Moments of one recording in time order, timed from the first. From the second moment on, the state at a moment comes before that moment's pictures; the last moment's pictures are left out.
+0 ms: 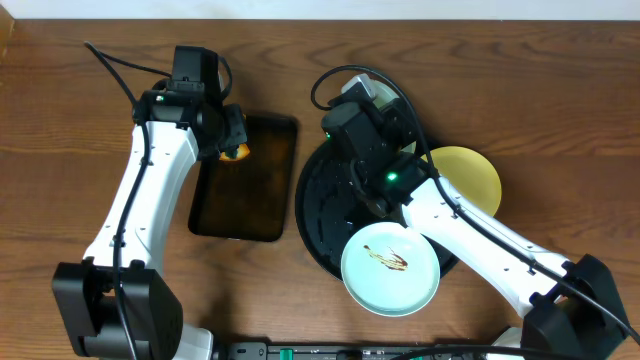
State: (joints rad) left arm -0.08 1.65 1.42 -0.96 0.04 -0.34; right arm 0.73 1.66 1.25 -0.34 0.96 -0.33
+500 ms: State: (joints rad) left arm -0.08 1.65 1.42 -0.96 0.04 -0.34; right arm 0.55 1.66 1.25 -0.51 0.81 0.08
